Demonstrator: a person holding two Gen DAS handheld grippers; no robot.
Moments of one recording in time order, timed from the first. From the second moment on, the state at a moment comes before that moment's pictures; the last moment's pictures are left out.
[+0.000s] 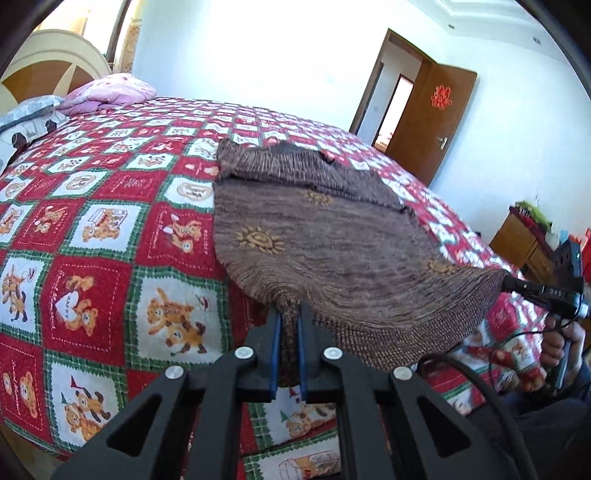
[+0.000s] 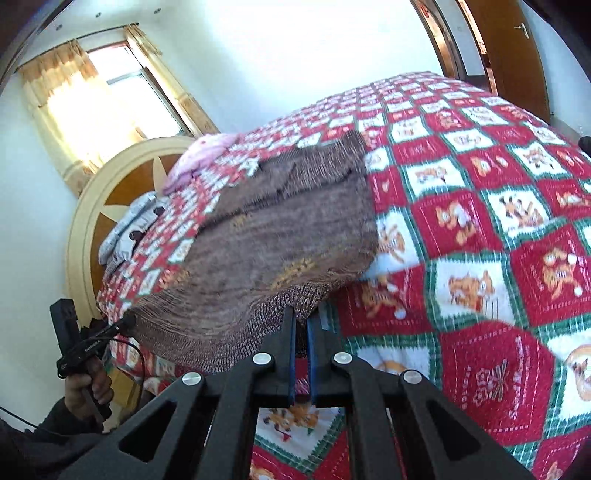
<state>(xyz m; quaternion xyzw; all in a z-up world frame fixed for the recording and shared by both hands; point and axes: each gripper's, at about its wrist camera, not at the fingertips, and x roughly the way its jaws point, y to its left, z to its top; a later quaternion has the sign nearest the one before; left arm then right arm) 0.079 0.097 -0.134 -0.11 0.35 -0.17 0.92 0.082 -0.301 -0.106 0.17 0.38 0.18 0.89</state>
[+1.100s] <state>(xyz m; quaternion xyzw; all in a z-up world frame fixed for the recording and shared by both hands) 0.193 0.108 -0.080 -0.17 0.28 -0.17 0.93 0.212 -0.308 -0.055 0.17 0.32 0.18 0.92</state>
